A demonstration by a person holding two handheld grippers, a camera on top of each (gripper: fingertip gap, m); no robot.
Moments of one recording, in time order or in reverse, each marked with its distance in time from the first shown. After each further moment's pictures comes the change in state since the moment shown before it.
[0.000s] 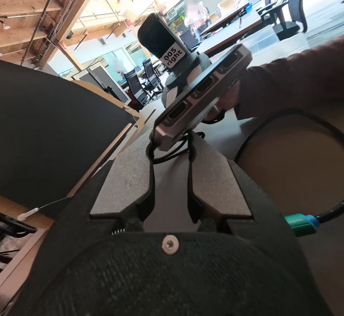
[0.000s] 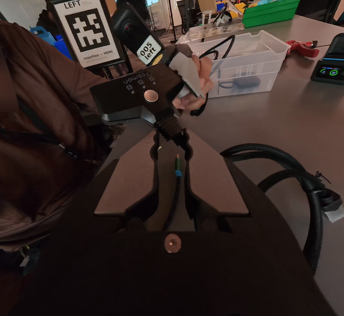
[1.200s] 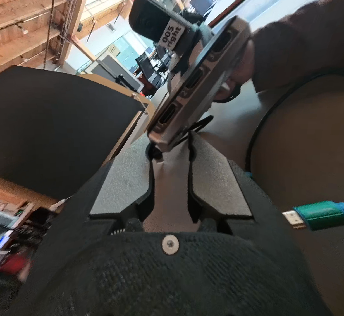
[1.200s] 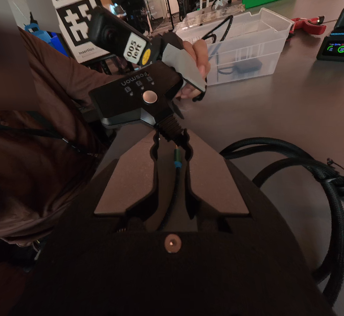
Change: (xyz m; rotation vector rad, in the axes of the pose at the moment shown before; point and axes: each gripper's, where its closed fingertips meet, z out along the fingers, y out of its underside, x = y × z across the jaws) left arm -0.002 0.021 0.004 -0.133 -0.076 0.179; right arm 0.006 0.014 -0.001 -0.043 0.003 0.056
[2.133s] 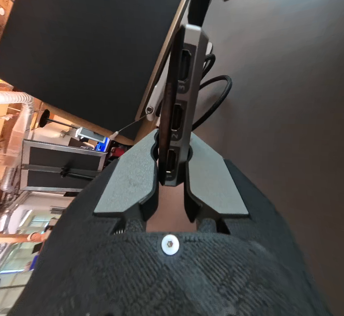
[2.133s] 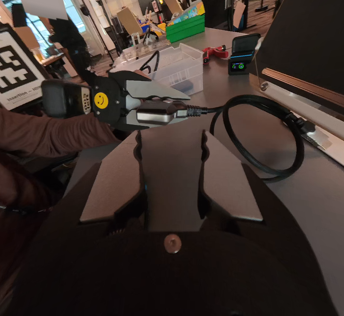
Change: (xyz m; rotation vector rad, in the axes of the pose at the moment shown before) left arm -0.054 0.083 -0.005 -0.551 -0.298 0.207; right arm 0.057 -0.023 -0.014 0.139 0.347 0.091
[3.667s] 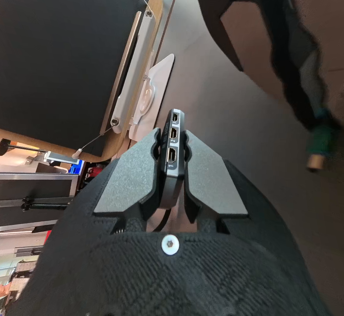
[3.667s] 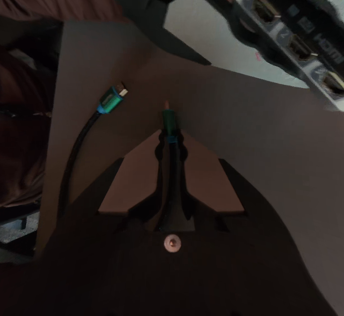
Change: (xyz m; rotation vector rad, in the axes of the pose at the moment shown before) left arm 0.041 -0.001 0.010 0.072 0.172 0.031; right arm -0.051 0.129 0.039 -0.733 -0.170 -0.138
